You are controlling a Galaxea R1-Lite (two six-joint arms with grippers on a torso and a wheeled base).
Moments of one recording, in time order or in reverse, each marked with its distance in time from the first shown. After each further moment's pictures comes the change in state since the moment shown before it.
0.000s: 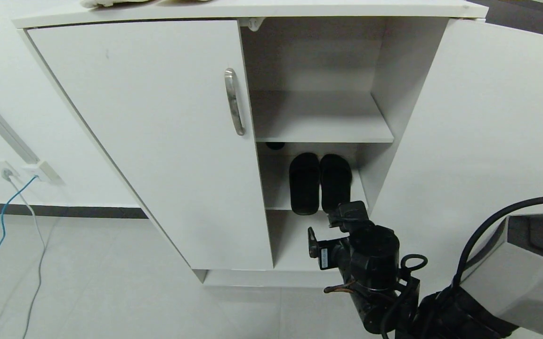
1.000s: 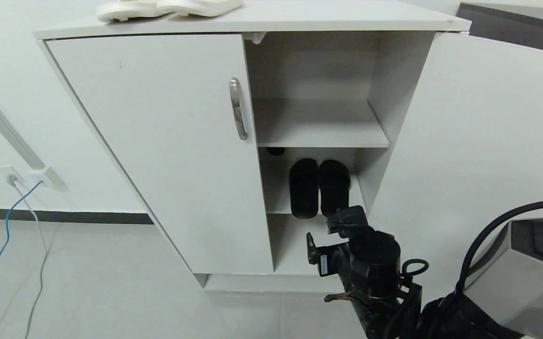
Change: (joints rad) left arm 0.000 0.000 0.000 0.000 0.000 0.001; right arm 0.020 -0.008 0.027 -0.002 0.000 0.000
